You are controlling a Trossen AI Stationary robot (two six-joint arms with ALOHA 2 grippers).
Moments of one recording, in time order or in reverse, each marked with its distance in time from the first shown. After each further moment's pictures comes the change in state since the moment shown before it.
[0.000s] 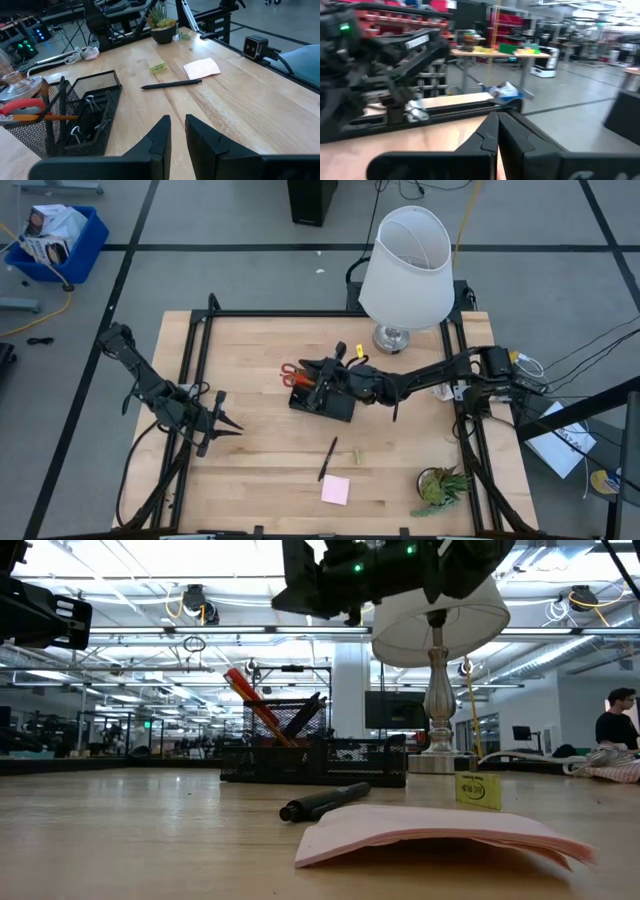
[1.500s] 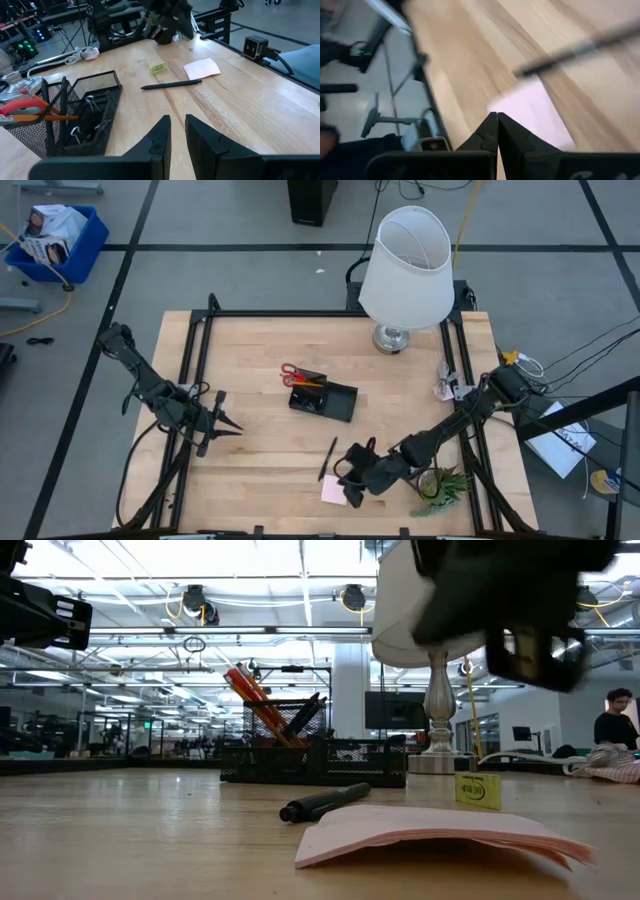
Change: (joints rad) left arm 0.000 0.000 0.000 0.002 0.000 0.000; right arm 0.541 -0.007 0.005 -0.722 -0.259 1.277
